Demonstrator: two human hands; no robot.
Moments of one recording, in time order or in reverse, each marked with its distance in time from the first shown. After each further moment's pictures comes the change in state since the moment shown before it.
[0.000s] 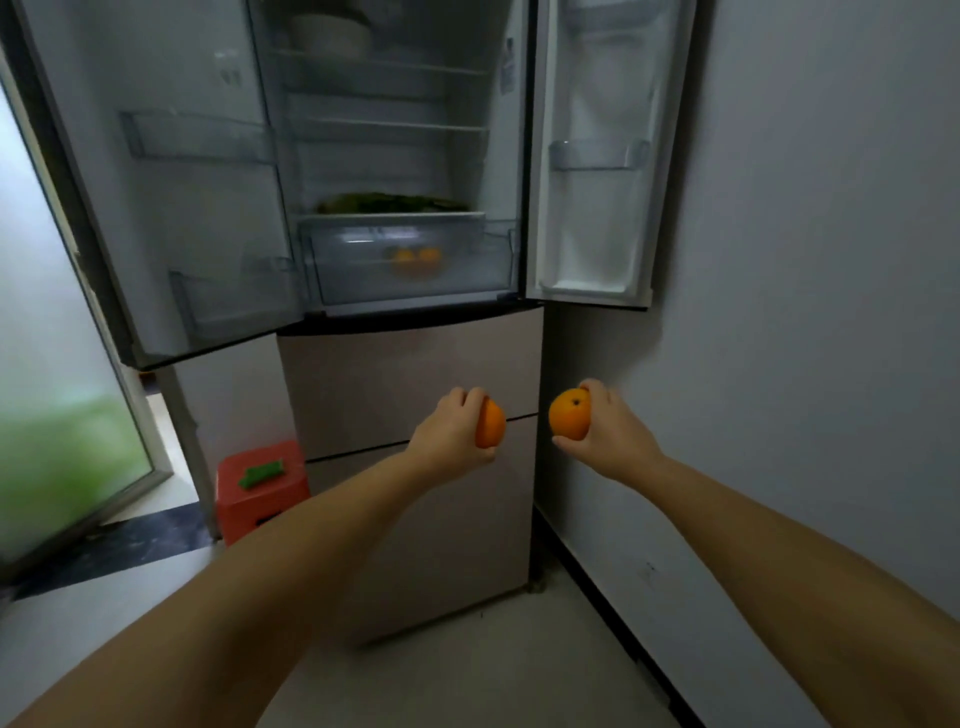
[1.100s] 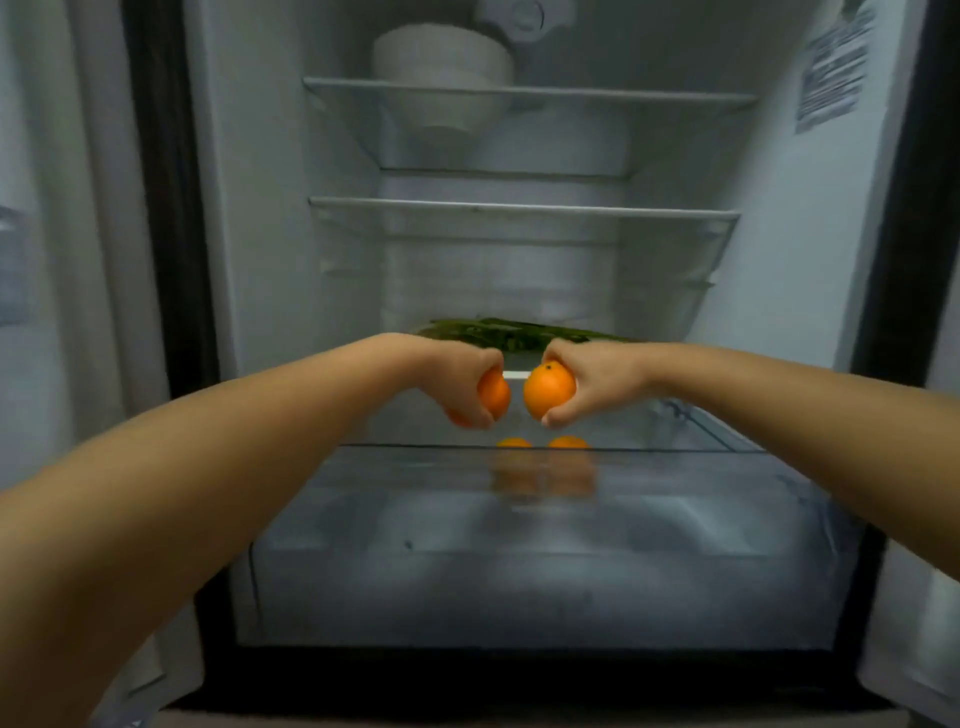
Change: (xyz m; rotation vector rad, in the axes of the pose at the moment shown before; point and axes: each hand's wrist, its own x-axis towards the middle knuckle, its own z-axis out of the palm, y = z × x) left_hand 0.570 -0.290 -0.174 0.480 -0.241 -0.213; right_hand 0.694 -0.193 0.079 -0.310 -0.351 -0.673
